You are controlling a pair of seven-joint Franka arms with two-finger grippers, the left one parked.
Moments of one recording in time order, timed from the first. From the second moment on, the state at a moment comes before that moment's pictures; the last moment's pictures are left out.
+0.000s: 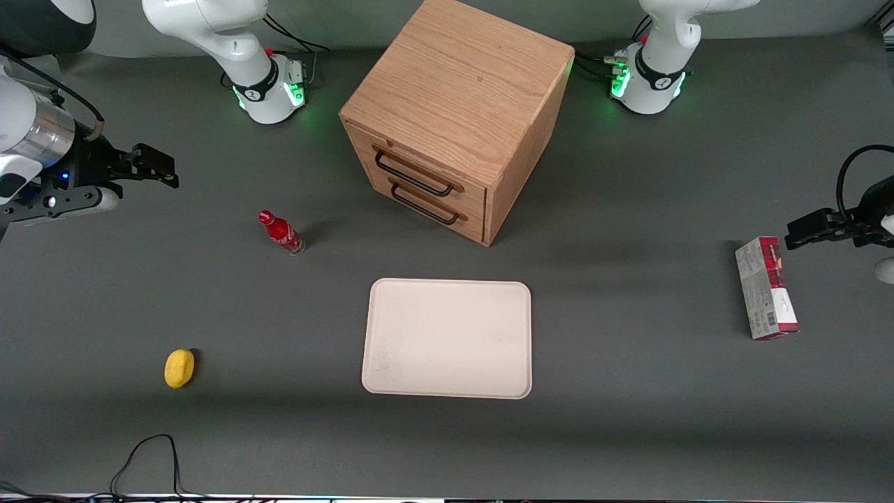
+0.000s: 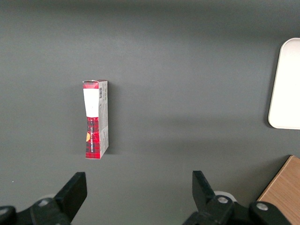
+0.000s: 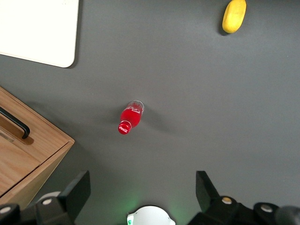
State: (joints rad) arm 0.17 -0.03 -0.09 -1.65 0.02 1.47 -0.06
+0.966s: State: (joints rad) arm 0.17 -0.01 -0.09 -1.63 0.05 1.47 -0.06
